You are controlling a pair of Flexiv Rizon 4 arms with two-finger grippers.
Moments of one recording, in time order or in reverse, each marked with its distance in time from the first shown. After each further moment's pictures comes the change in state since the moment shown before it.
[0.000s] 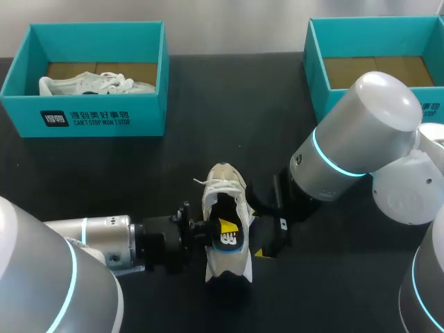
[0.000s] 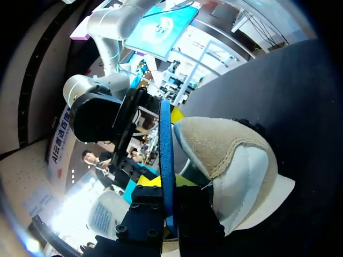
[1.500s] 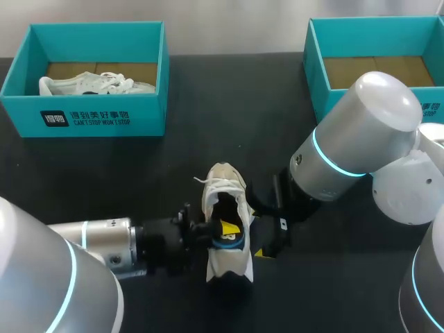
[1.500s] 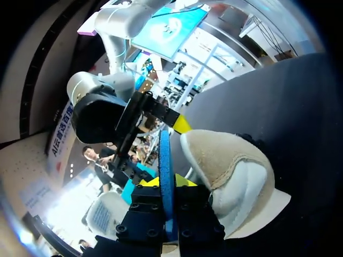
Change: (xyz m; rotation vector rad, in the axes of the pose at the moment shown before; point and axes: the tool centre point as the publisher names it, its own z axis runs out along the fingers) left arm -0.001 -0.009 0.002 0.008 -0.016 -0.060; right arm 0.000 0.000 0.000 0.000 0.000 0.000
